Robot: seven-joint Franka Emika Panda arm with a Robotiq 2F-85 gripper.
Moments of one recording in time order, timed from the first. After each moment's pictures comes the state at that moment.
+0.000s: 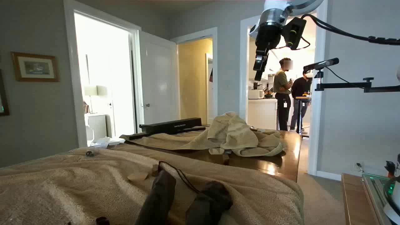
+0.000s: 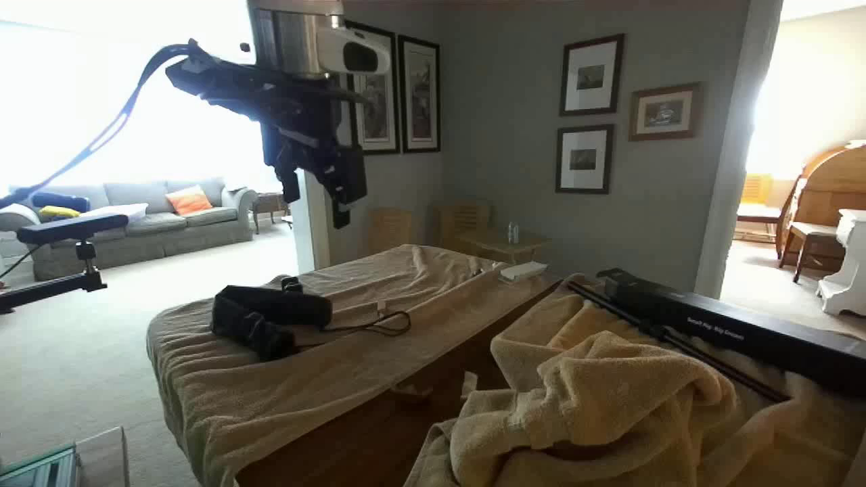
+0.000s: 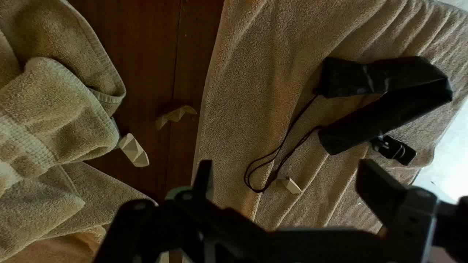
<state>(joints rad) 0.09 -0.65 -0.29 -2.51 0.16 1.98 -0.45</state>
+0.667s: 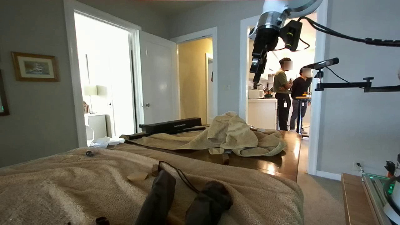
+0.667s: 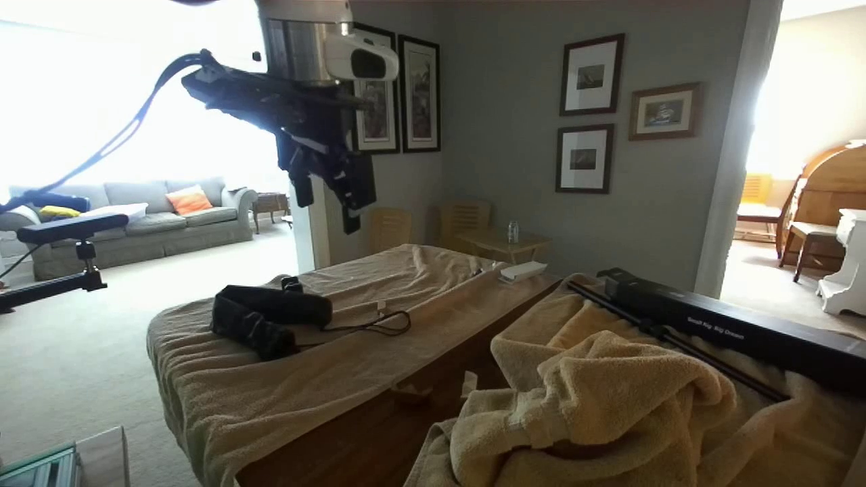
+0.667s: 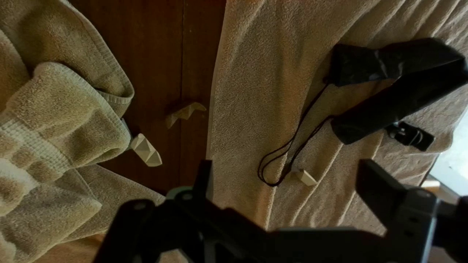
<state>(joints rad) 0.08 -0.61 -0.28 -2.51 0.17 2.04 -0.40</state>
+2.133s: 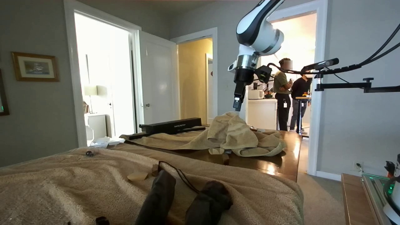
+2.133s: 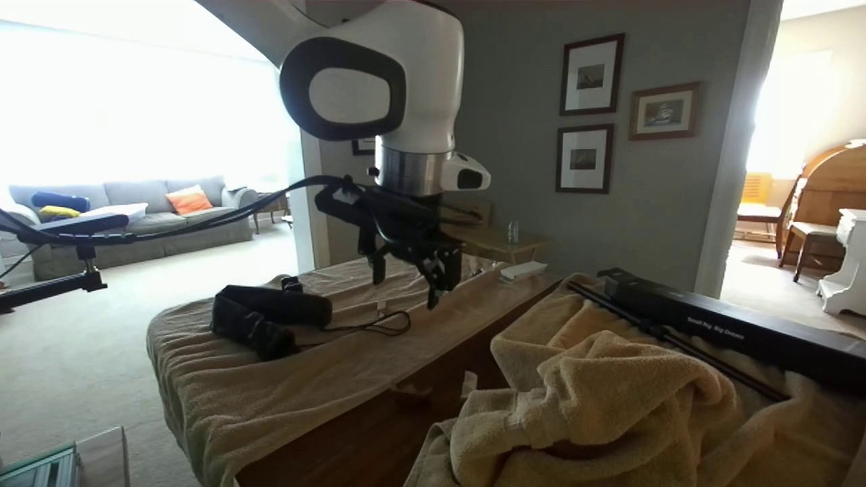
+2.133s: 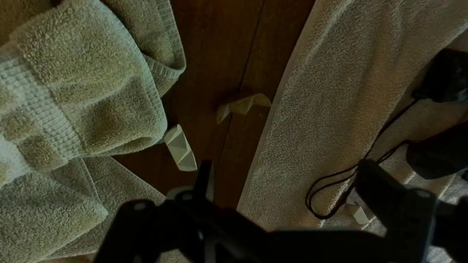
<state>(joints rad) 0.01 -0.13 -0.26 -2.36 0.29 2.24 -0.76</state>
